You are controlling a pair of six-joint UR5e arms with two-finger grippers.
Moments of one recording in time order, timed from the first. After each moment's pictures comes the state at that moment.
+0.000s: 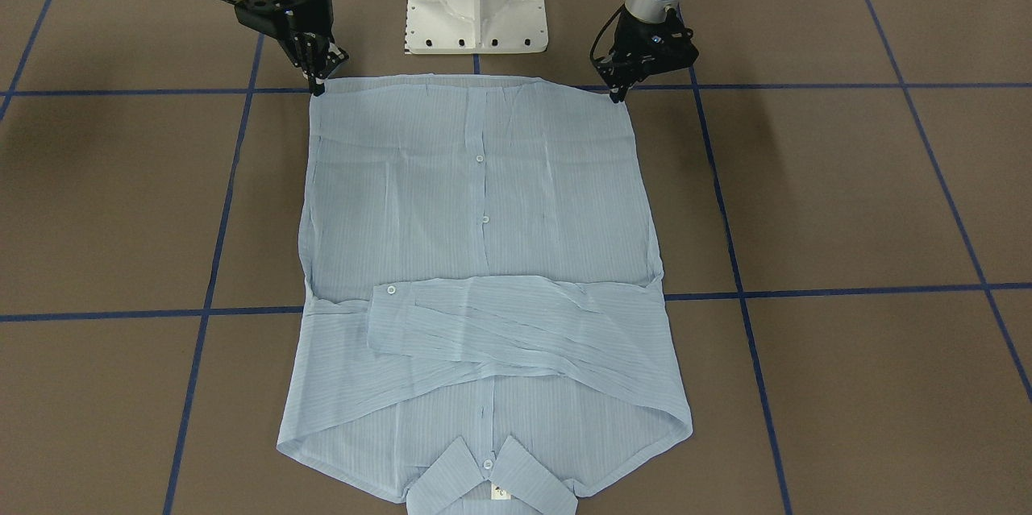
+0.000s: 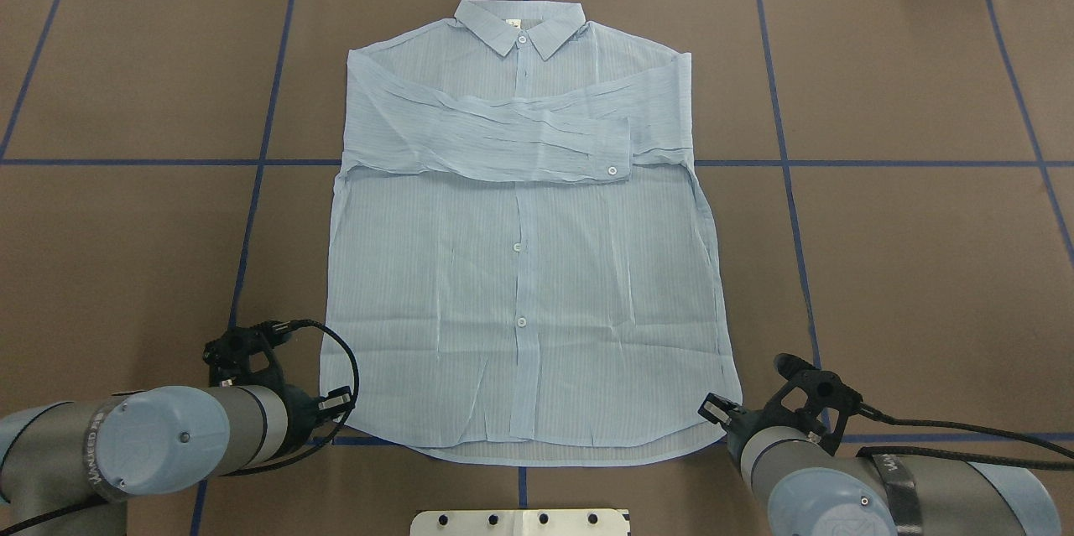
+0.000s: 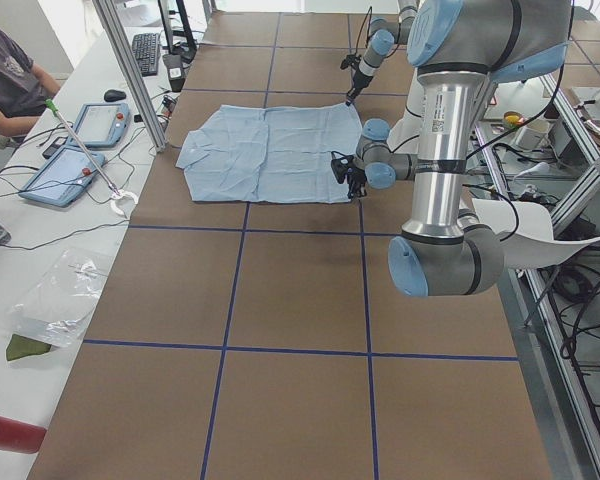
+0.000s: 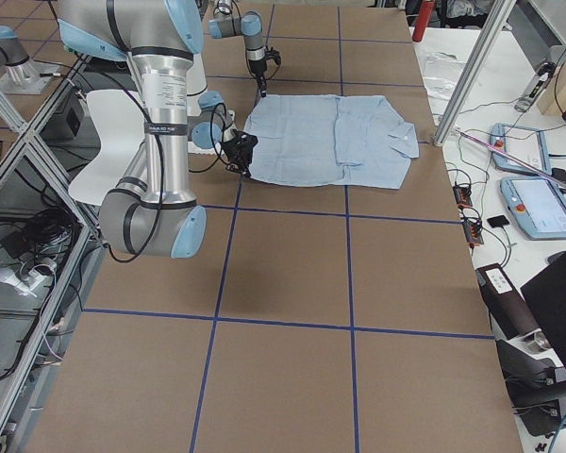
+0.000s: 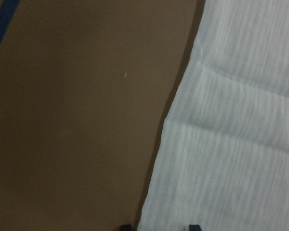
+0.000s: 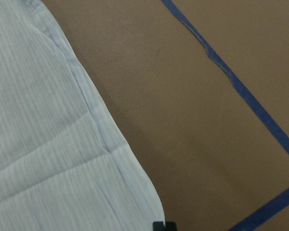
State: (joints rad) left arm -0.19 -1.67 -2.04 -1.91 -1.57 -1.79; right arm 0.04 -1.51 2.16 -1.57 1.27 2.13
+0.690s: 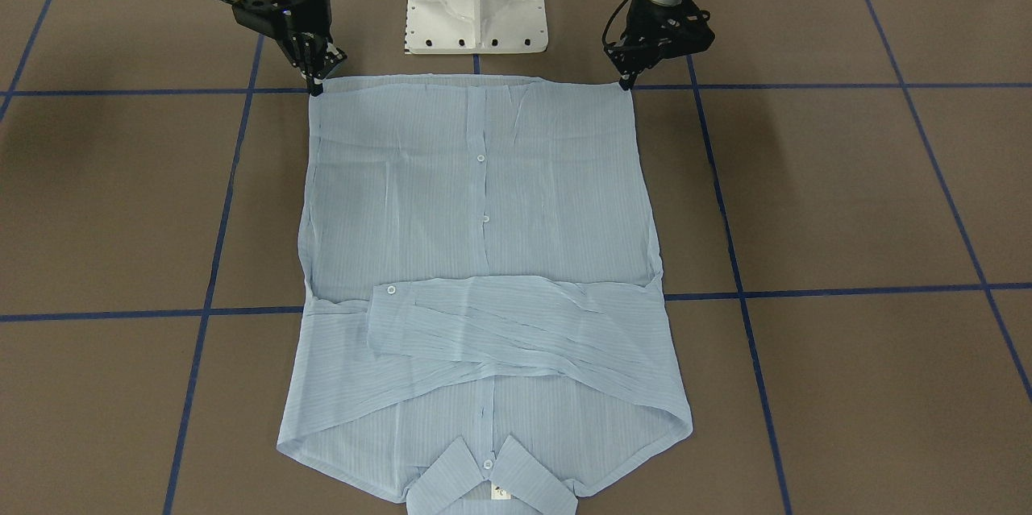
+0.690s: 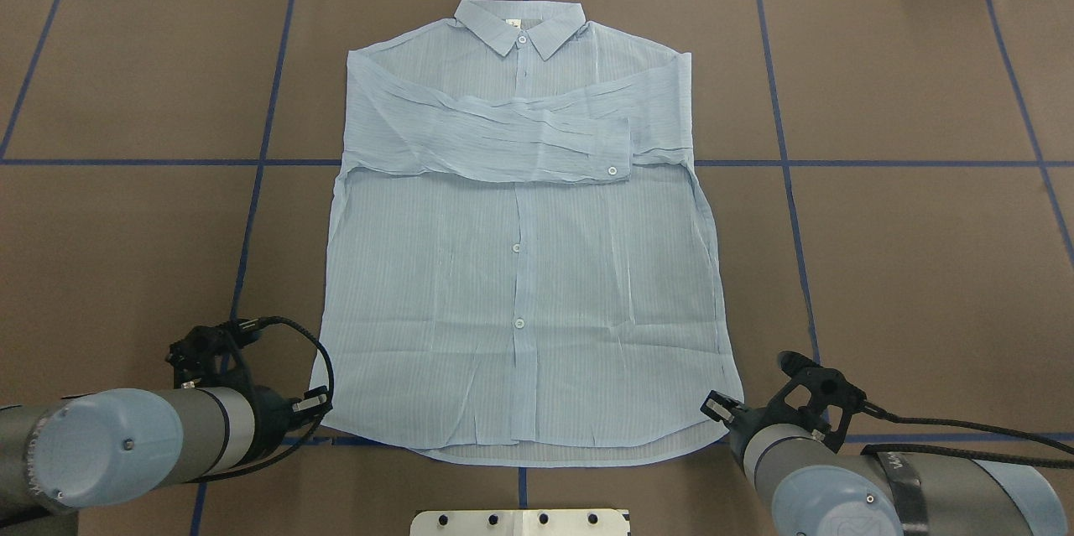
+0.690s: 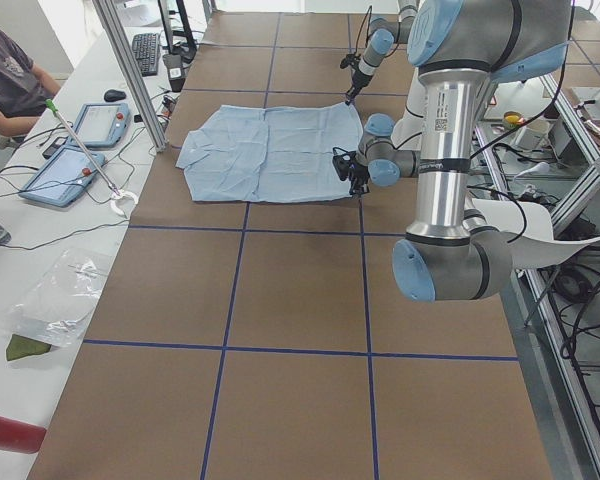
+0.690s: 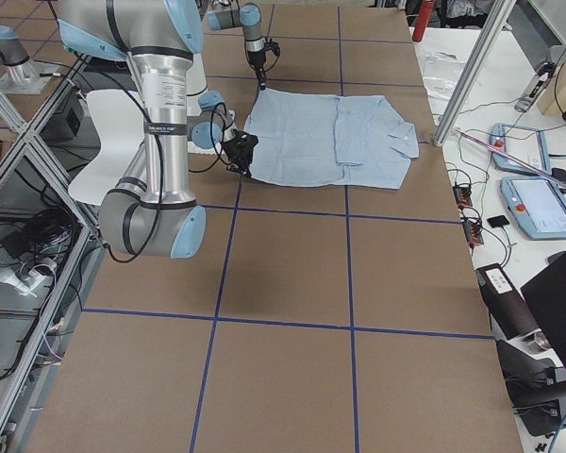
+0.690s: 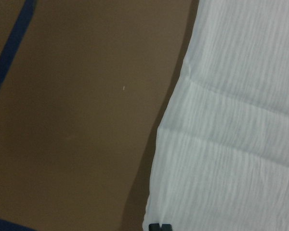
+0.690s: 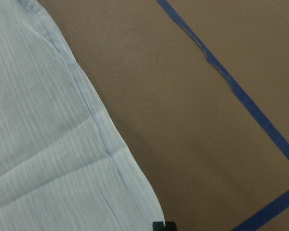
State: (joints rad) left arm -0.19 -1.59 -2.15 -1.89 -1.57 -1.83; right arm 0.05 -1.52 2.18 -1.57 1.27 2.13
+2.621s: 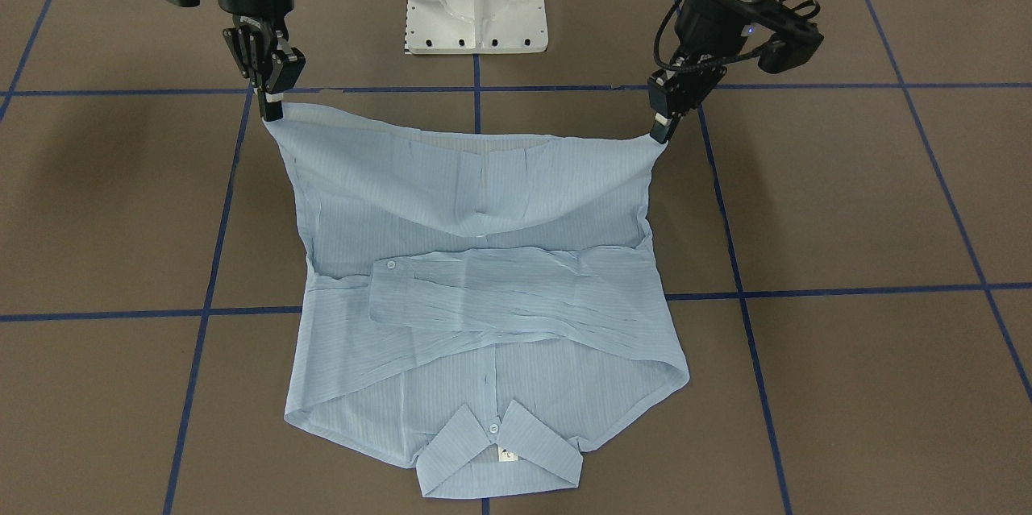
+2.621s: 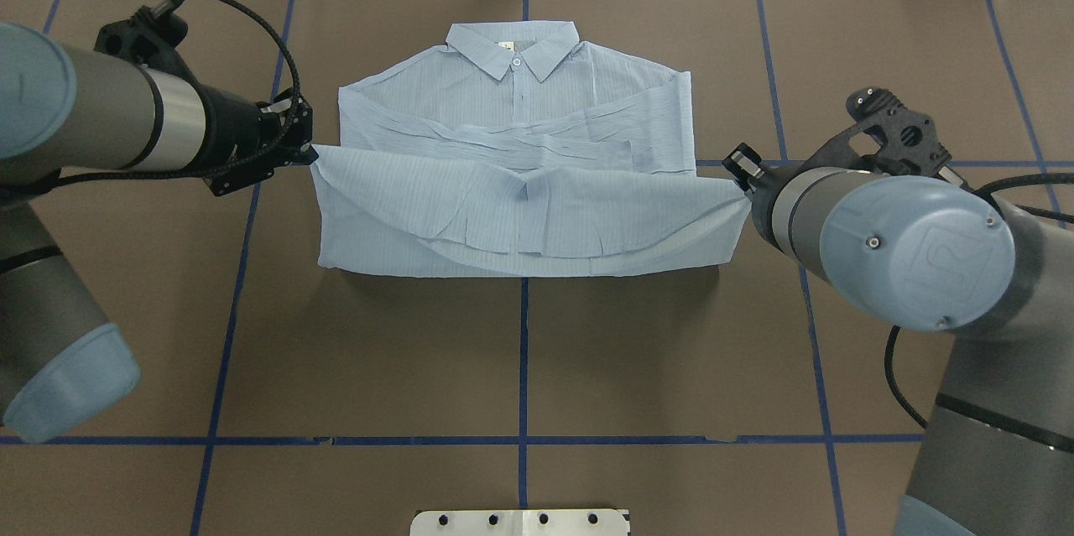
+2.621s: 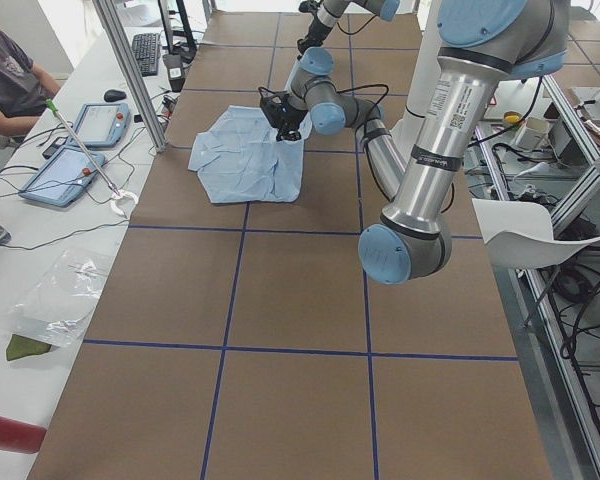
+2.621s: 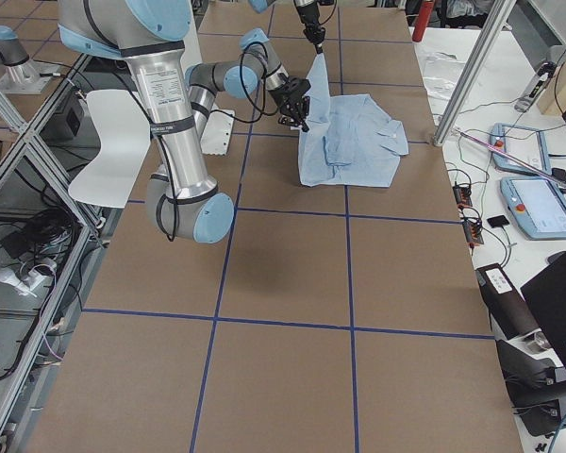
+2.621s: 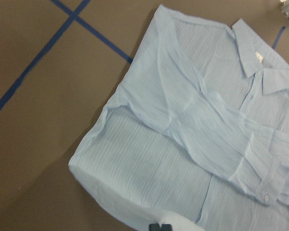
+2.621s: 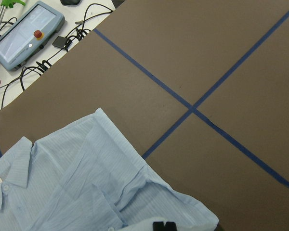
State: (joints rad) left arm -0.75 -1.95 -2.09 -1.71 -1.82 -1.77; right arm 0.50 -1.21 2.30 -1.88 1.35 2.01
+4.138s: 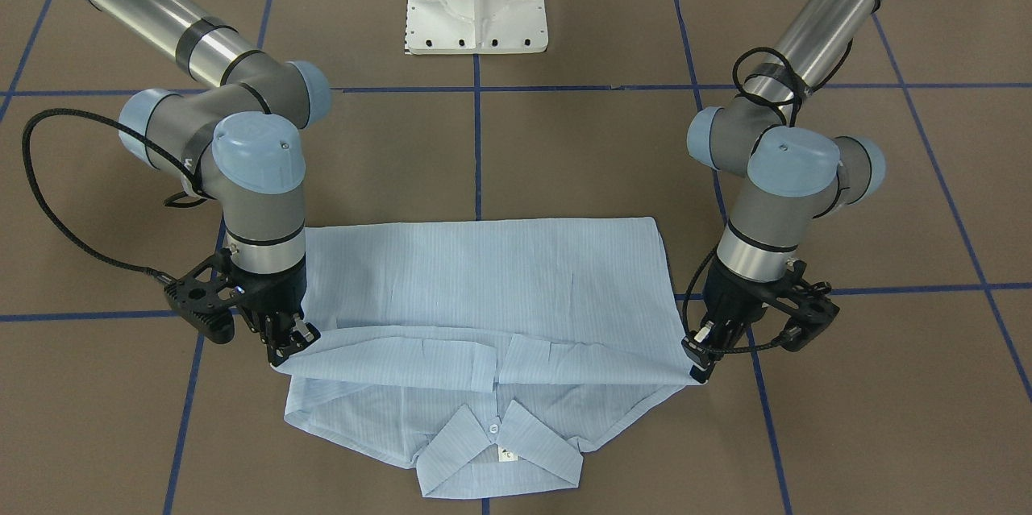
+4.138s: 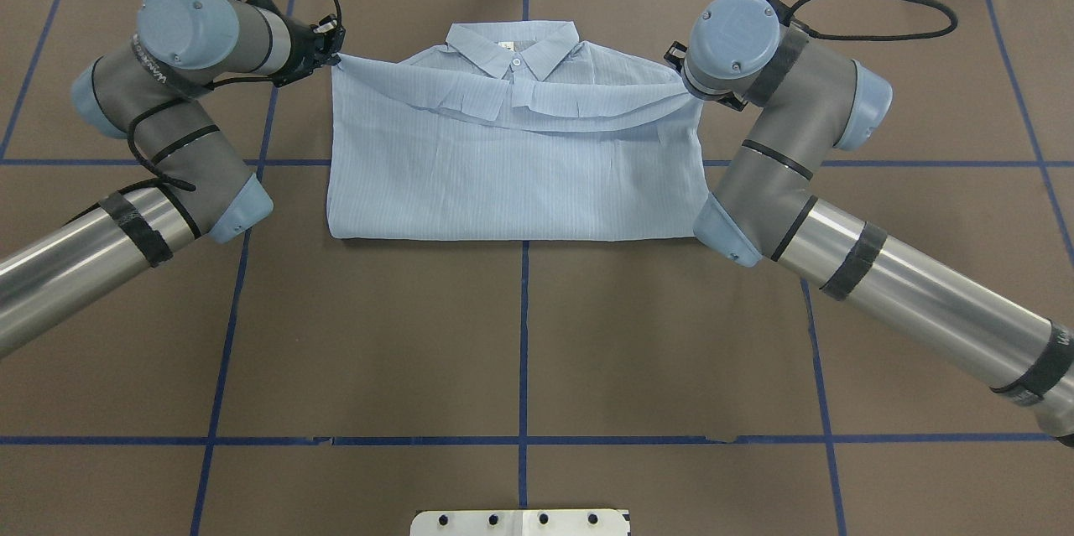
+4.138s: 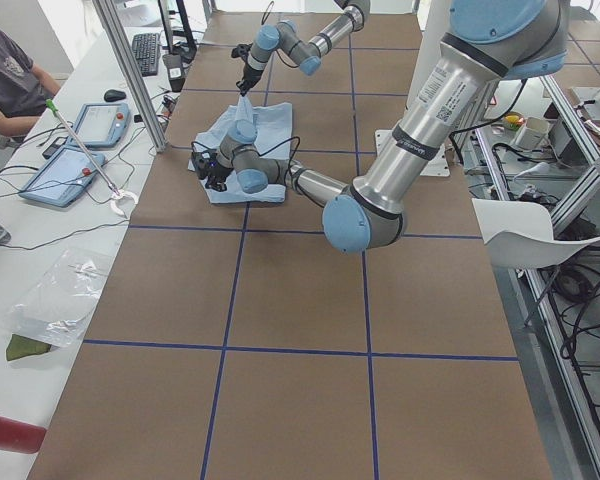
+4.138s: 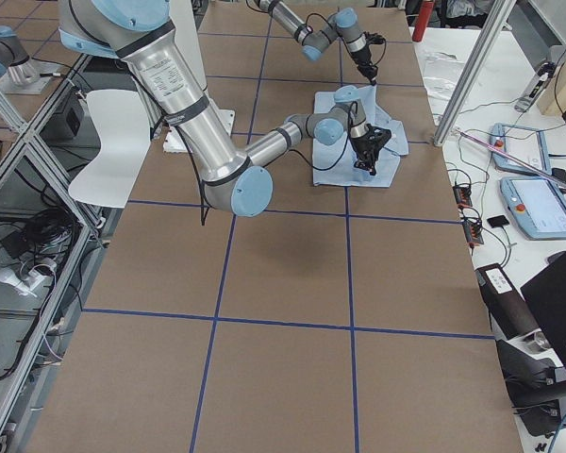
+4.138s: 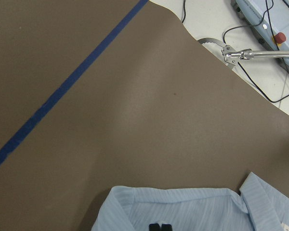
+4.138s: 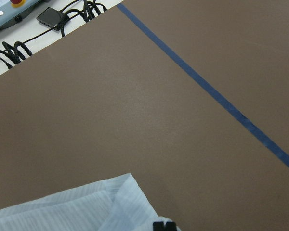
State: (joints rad) left arm -0.85 -2.21 -1.17 -2.38 -1.71 -1.64; right arm 0.77 -0.90 1.32 -1.28 1.59 1.67
